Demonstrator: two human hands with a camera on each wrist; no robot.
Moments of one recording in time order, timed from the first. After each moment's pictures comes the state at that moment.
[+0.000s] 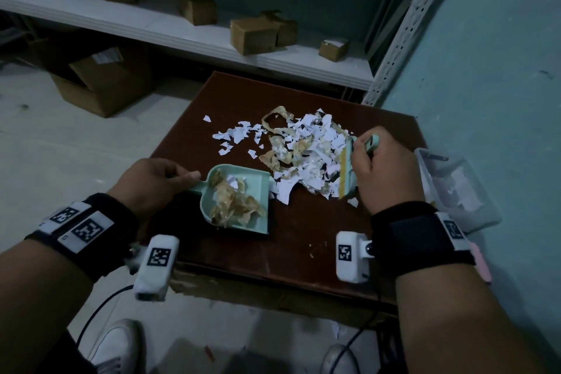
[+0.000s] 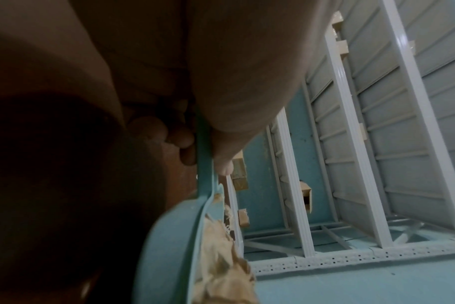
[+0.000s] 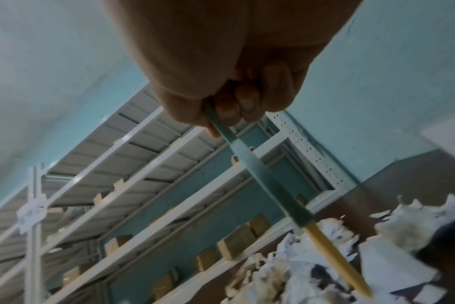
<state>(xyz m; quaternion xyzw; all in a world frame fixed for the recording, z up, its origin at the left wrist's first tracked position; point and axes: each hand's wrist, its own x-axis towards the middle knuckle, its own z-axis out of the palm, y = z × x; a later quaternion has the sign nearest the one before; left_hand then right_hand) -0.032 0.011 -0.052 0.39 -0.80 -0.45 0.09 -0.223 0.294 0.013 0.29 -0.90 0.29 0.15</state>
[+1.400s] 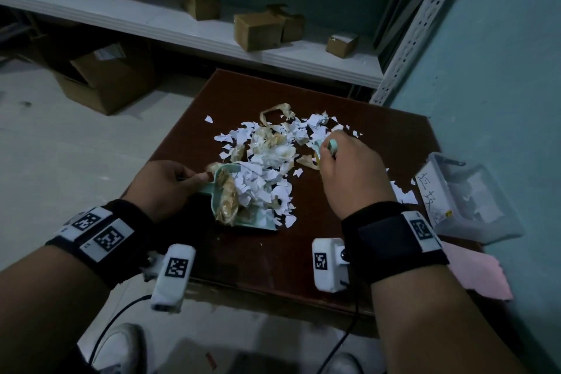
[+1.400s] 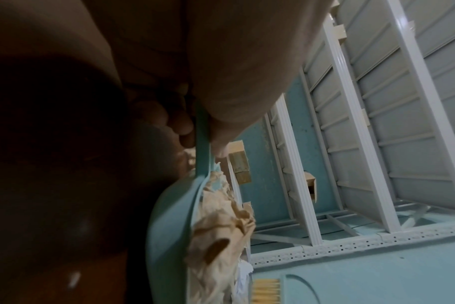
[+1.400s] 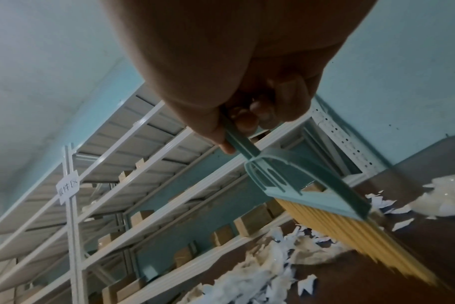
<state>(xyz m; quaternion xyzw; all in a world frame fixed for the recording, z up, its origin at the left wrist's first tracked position) -0.058 0.014 -0.060 0.42 -0.80 -0.42 0.09 -0.219 0.243 0.000 0.36 -0.91 0.22 0.09</state>
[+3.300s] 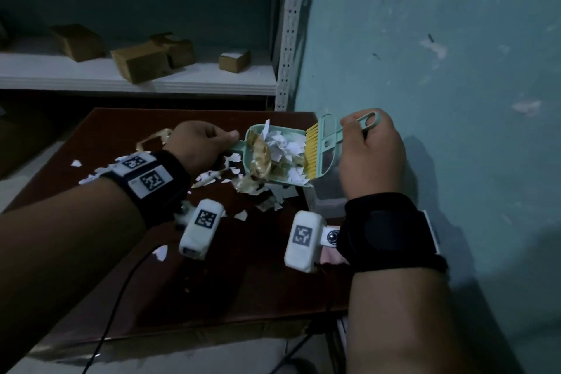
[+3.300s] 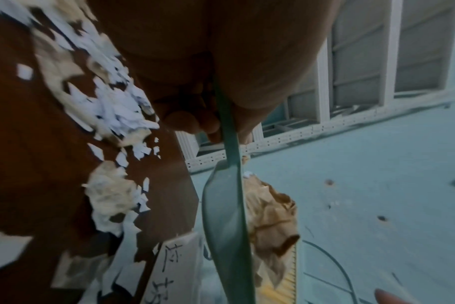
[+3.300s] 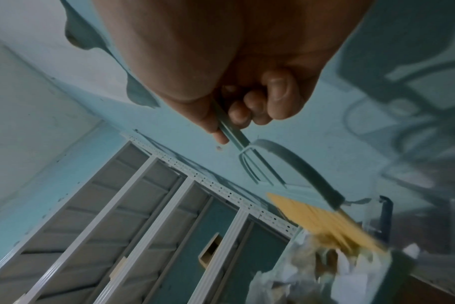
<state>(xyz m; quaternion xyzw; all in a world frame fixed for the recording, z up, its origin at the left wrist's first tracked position) -0.272 0.193 0.016 0.23 -0.81 -0.52 0.12 -0.298 0.446 0.061 0.06 -0.84 0.50 0.20</state>
